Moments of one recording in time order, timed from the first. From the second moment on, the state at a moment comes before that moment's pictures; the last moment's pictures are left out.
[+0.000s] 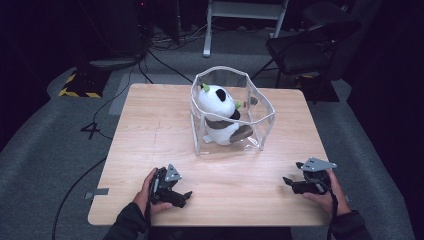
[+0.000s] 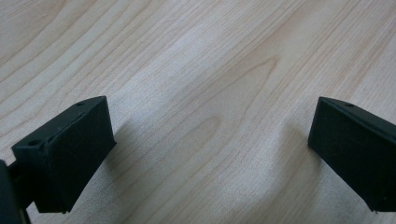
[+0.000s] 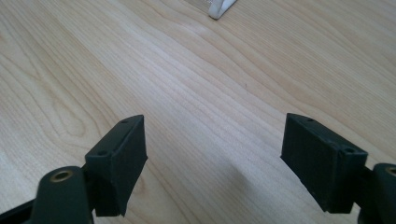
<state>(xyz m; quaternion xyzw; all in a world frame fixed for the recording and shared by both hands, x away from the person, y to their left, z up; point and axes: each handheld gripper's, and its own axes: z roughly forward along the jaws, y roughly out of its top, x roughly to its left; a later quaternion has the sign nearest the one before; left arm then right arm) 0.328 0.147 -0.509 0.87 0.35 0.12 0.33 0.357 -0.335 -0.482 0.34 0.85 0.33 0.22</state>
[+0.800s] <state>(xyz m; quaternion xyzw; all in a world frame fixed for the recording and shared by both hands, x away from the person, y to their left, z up) 0.329 0.148 -0.509 0.87 0.36 0.12 0.33 0.344 -0.369 -0.507 0.39 0.82 0.36 0.19</state>
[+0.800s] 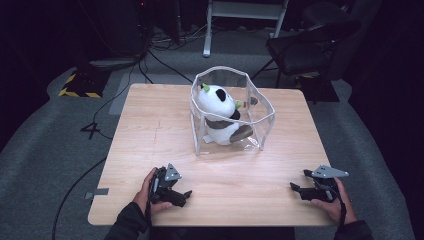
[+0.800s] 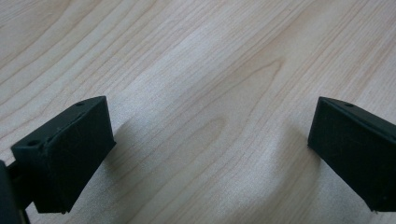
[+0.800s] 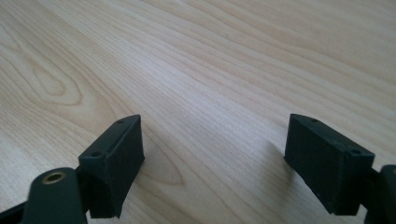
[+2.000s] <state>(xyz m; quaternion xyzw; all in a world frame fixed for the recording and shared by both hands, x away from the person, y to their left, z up) 0.330 0.147 -0.509 0.86 0.36 0.13 0.33 0.350 -0.371 -0.507 0.39 0.82 0.37 0.18</state>
